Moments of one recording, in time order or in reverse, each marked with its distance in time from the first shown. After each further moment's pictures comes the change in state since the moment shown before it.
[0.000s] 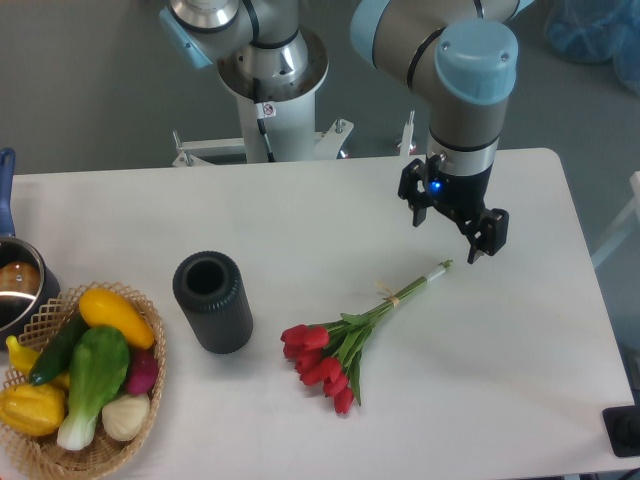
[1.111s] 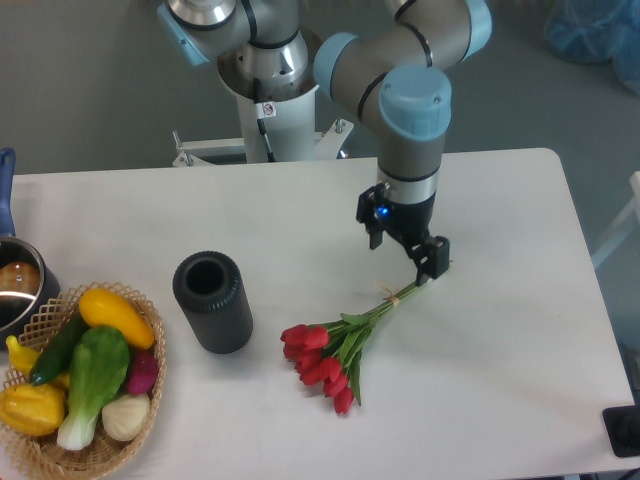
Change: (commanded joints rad) arm -0.104 -0.055 -0.210 0.276 -0.060 -0.027
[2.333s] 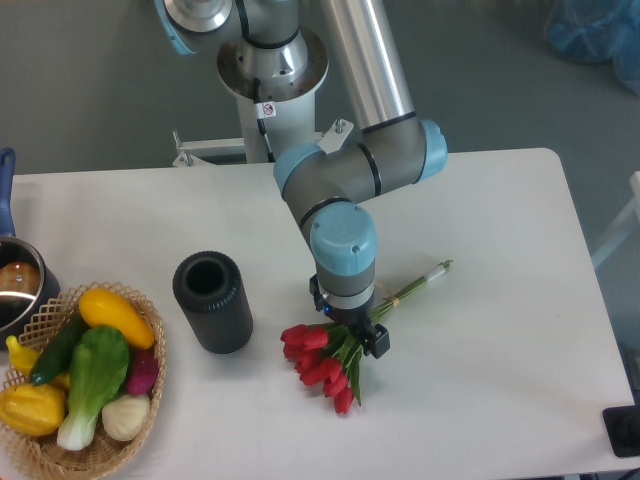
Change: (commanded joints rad) arm -0.152 -0.249 0.098 0.026 0.143 -0.180
